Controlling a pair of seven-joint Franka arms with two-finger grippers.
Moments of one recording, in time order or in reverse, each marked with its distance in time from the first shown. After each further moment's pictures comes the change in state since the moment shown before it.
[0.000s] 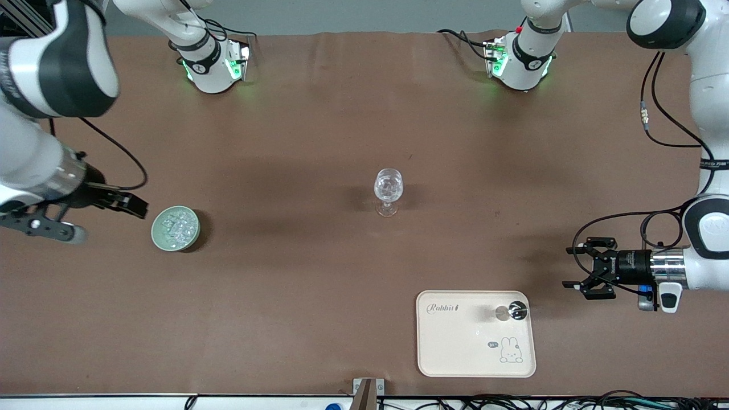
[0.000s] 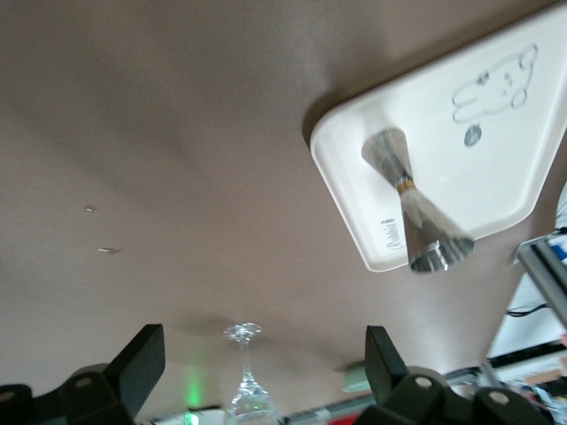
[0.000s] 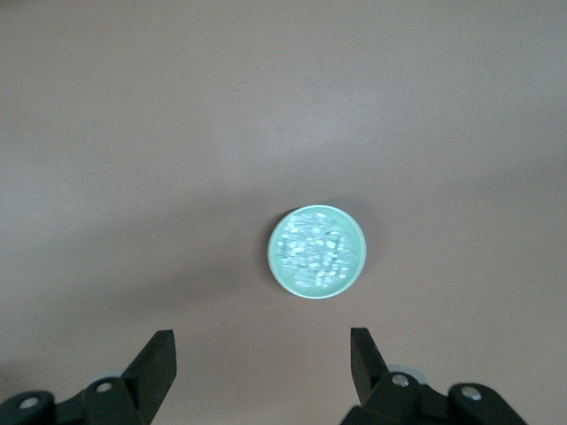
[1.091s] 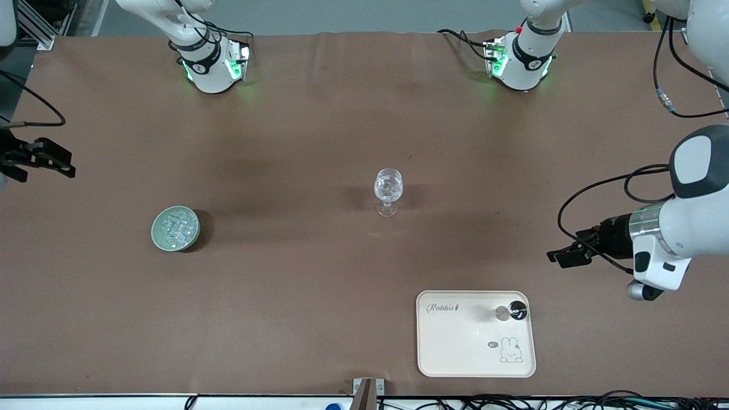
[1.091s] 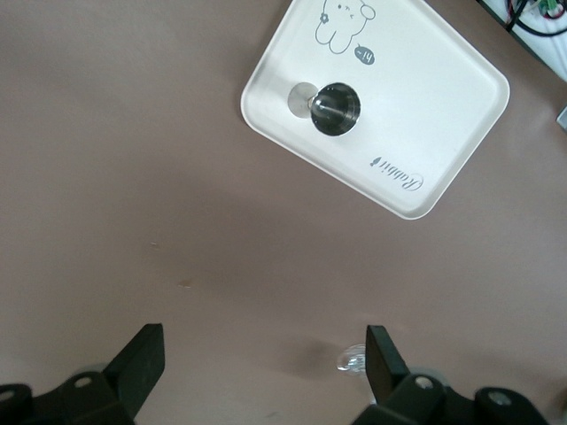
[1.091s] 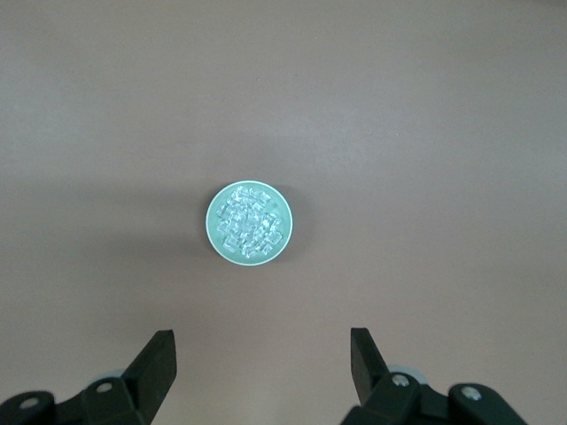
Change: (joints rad) left arm -0.033 -0.234 -0.280 -0.004 0.510 -0.074 0.128; right arm -0.128 -0.119 0.005 0.017 0.000 -0.116 -0.446
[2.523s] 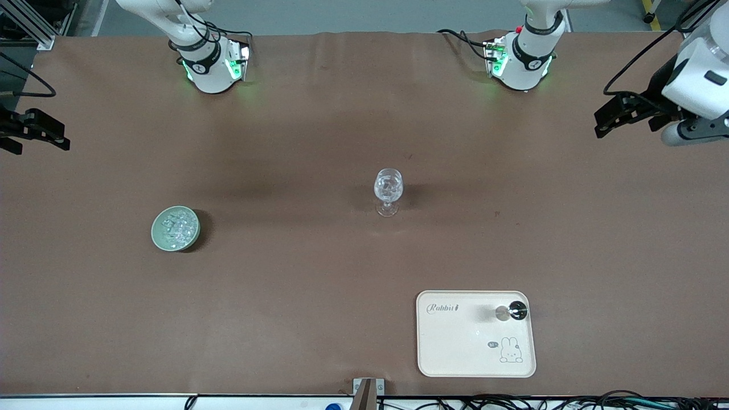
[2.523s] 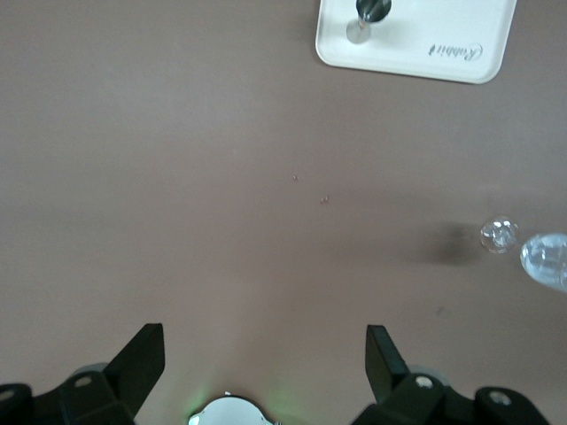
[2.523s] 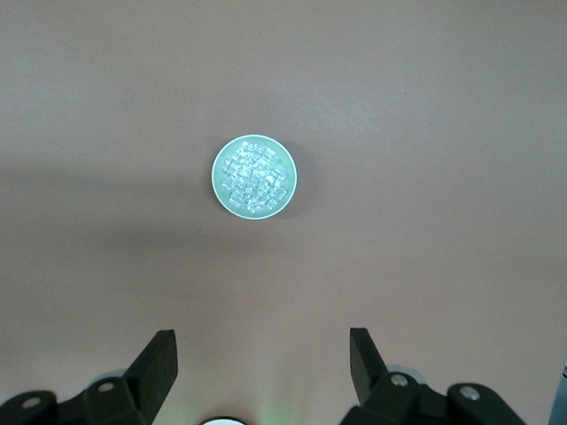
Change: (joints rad) left arm -0.411 -0.650 0.596 -0.285 -0.135 -0.248 0.478; right arm -0.012 -0.065 0.001 -0.032 0.001 -0.097 -0.007
